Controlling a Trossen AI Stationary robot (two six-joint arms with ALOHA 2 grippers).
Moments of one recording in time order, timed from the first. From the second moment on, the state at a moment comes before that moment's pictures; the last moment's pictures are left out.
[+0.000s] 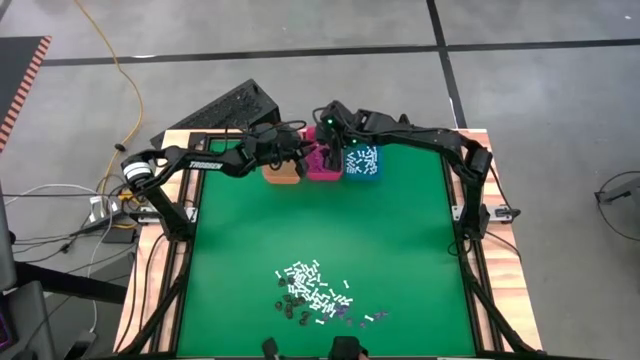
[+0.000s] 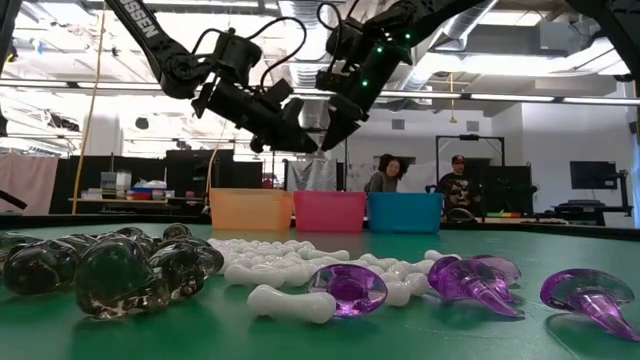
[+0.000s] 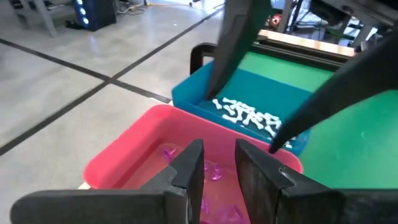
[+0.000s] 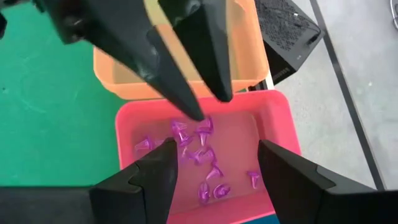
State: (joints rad) left arm 0.56 1.66 0.84 0.59 0.06 -0.01; right arm -0.46 1.89 1.66 -0.59 0.03 -0.37
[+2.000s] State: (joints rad) left arm -0.21 0.54 0.54 -0.08 -0.38 -0.14; right arm 0.55 1.20 0.61 -0.04 0.17 0.87
